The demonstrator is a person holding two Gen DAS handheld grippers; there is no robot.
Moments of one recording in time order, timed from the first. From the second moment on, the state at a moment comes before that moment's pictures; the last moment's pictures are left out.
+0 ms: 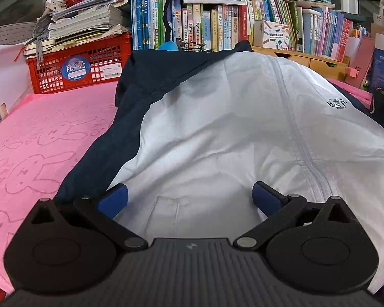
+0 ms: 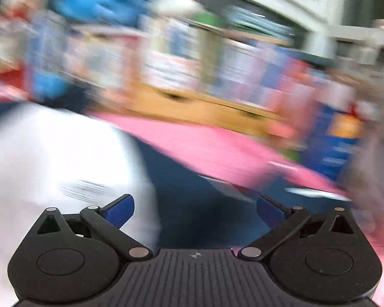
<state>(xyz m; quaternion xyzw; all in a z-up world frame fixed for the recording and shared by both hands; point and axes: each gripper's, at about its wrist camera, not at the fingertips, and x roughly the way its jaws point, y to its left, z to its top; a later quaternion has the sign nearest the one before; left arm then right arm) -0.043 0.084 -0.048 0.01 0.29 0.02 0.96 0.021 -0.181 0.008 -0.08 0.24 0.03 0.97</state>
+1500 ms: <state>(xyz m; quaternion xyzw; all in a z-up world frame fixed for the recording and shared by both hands) 0.157 0.161 0.141 0.04 0.13 0.23 0.96 0.055 -0.120 -0.045 -0.04 0.33 0.15 0.93</state>
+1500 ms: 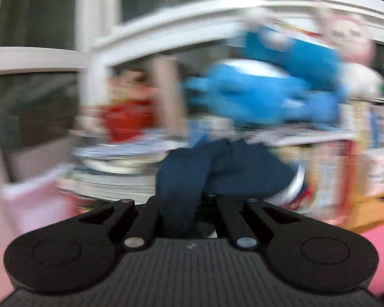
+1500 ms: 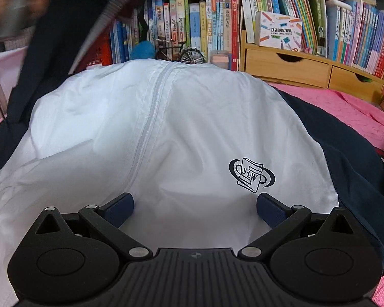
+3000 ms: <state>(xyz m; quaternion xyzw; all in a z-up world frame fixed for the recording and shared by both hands) 0.006 0.171 0.018 -0.12 0.24 -0.17 0.95 0.053 -0.128 -0.004 -0.06 0.24 0.17 0.95</state>
